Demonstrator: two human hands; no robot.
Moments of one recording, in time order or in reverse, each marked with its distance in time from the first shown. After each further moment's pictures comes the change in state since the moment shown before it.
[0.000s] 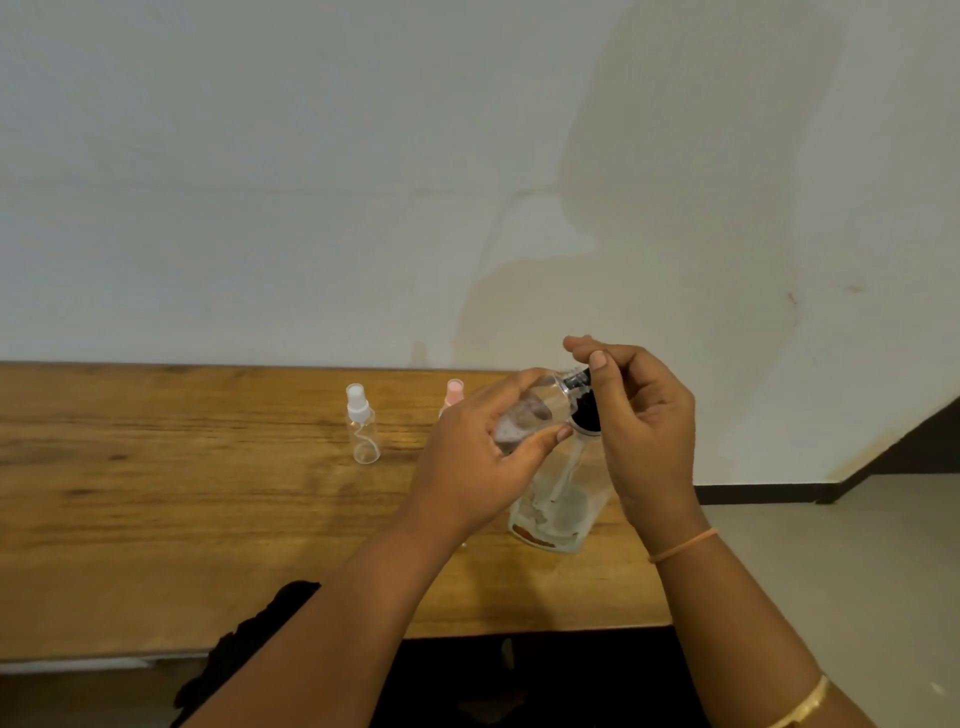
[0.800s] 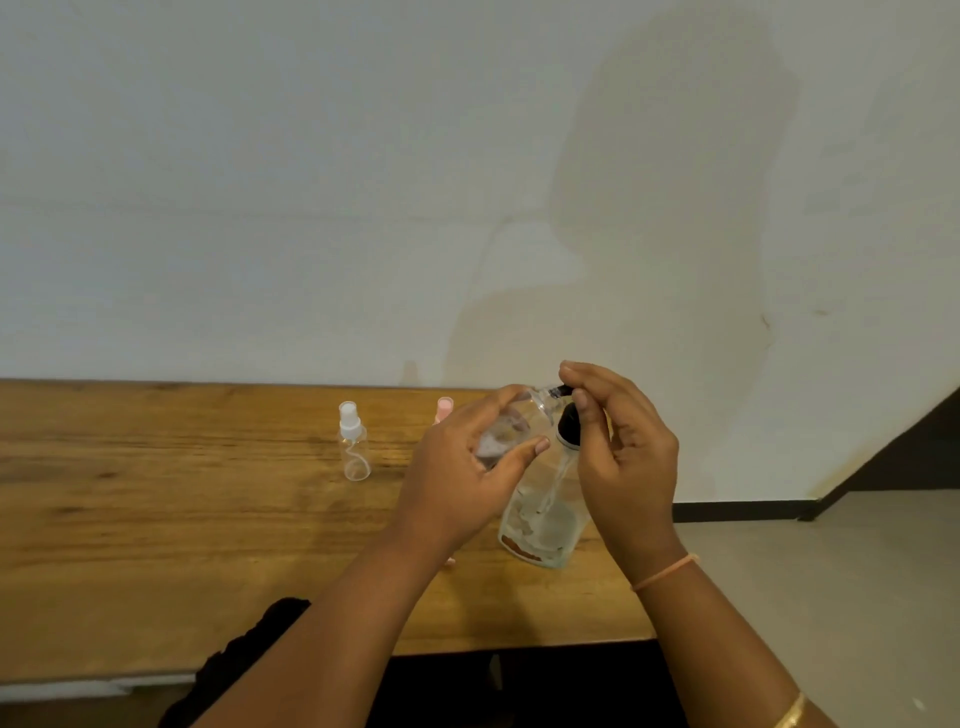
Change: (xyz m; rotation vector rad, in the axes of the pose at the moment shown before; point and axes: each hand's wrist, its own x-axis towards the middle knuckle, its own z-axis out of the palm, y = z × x) left_hand -0.004 -0.002 0.001 0.010 0.031 0.033; right_hand -0.011 0.008 -0.006 -0.288 0.034 -0.357
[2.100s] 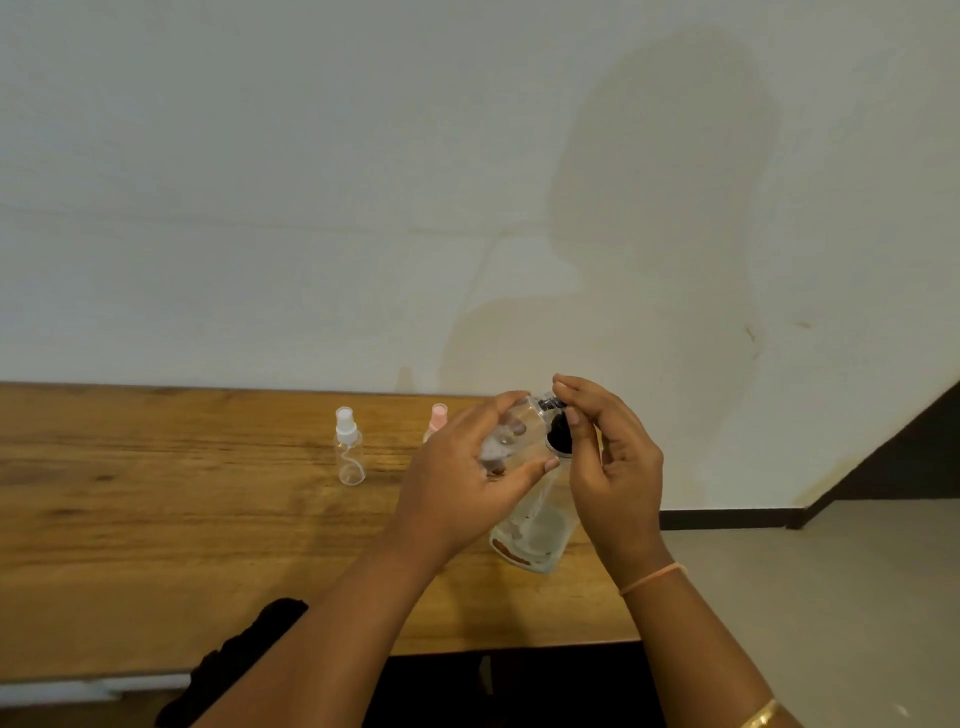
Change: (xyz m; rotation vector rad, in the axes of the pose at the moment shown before) left_hand -0.003 0.009 -0.003 0.133 -0.009 -0.006; right_hand -0.003 0.003 -0.004 0.042 -0.037 0.015
